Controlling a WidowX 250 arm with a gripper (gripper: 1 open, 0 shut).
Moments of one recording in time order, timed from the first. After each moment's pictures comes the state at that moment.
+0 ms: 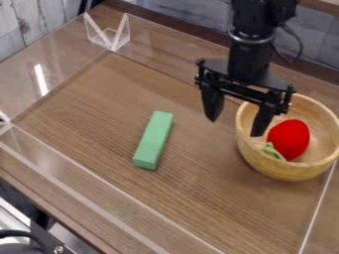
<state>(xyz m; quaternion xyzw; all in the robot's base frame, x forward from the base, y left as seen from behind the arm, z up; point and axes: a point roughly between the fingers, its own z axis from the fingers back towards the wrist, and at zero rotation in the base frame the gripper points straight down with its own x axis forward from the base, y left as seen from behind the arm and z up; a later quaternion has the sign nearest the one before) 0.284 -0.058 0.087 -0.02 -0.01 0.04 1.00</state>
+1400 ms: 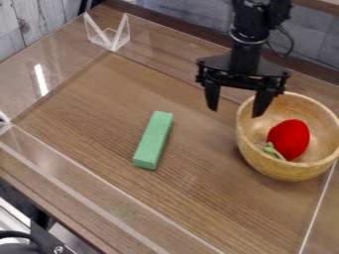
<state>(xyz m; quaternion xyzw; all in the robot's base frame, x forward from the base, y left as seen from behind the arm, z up) 0.320 -0.048 0.073 0.01 -0.06 0.19 0.98</state>
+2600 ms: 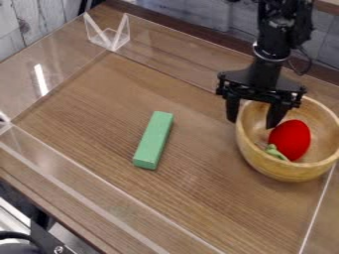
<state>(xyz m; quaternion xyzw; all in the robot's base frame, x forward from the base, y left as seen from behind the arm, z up) 0.339 -0.062 0.056 0.01 -0.04 0.18 0.98</state>
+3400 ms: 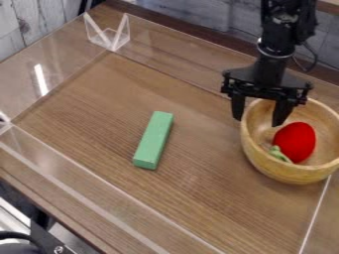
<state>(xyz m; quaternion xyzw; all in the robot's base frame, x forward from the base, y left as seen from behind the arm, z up) 0.340 -0.066 0.056 0.00 -0.05 0.17 0.98</state>
